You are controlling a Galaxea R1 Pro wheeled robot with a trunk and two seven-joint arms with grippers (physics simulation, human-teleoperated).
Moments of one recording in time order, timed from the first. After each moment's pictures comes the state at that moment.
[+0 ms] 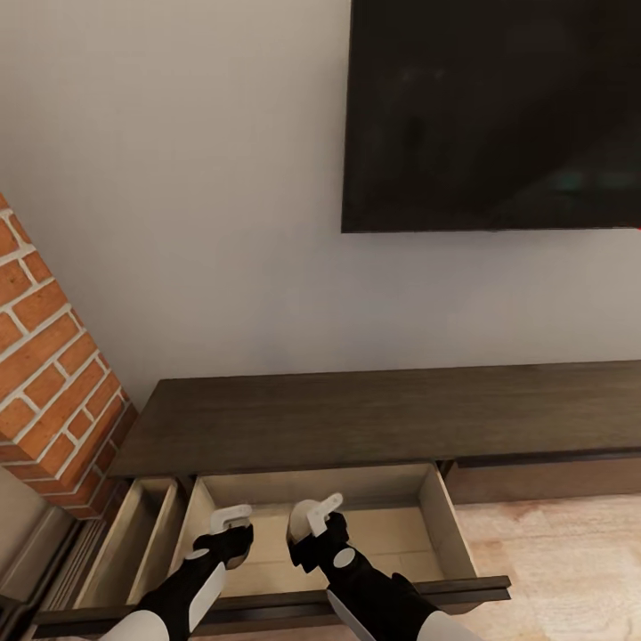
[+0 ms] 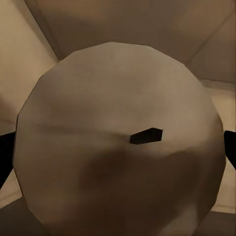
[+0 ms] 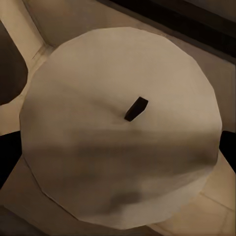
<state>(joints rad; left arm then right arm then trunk) -0.55 -0.05 -0.11 -0.36 0.27 0.03 0.16 -0.56 0.17 0.87 -0.57 -0.32 0.18 -0.20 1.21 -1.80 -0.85</state>
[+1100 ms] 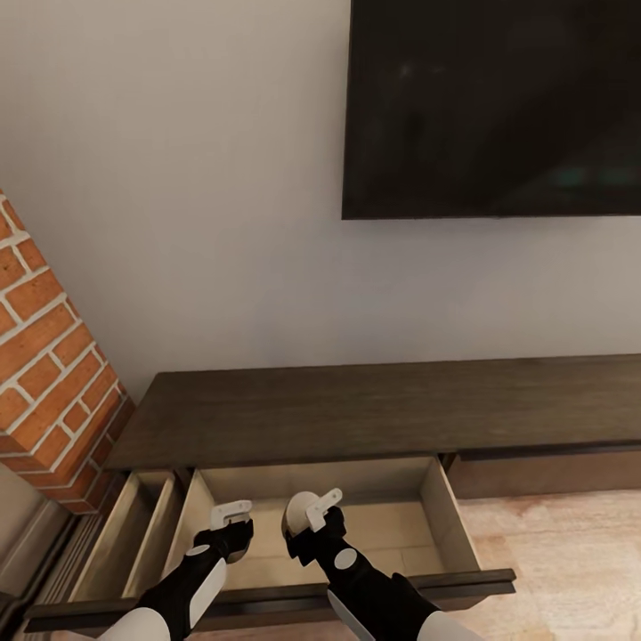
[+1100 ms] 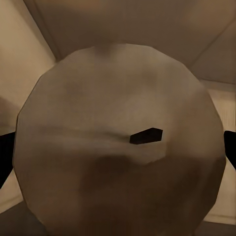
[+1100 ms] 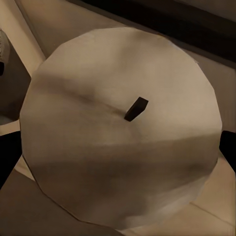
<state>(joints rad) -0.56 -0.05 -0.11 -0.38 0.27 0.02 0.17 -0.56 0.17 0.87 -0.57 -0.32 0.09 -0.19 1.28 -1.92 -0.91</state>
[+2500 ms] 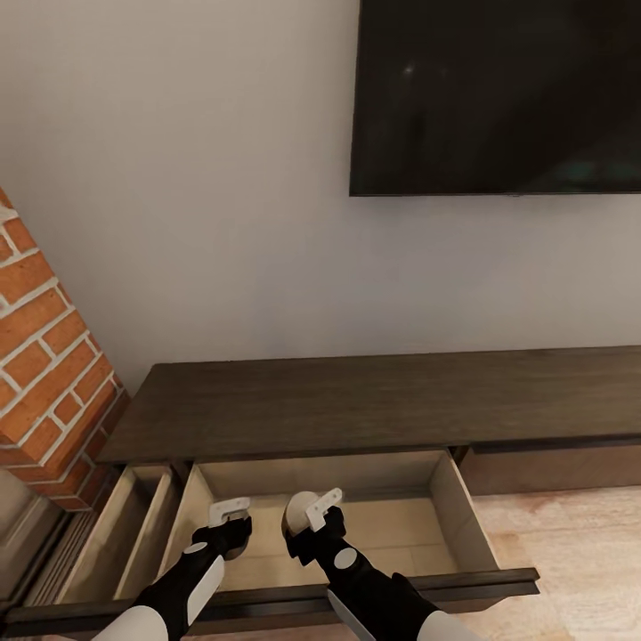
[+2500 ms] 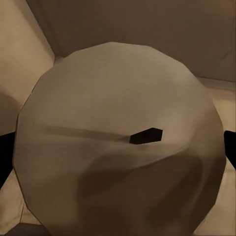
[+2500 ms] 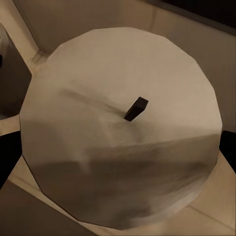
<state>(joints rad) -0.56 -0.04 -0.11 -0.39 0.27 0.03 0.16 -0.56 0.17 0.87 -0.58 -0.31 0.10 -0.19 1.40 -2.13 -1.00</state>
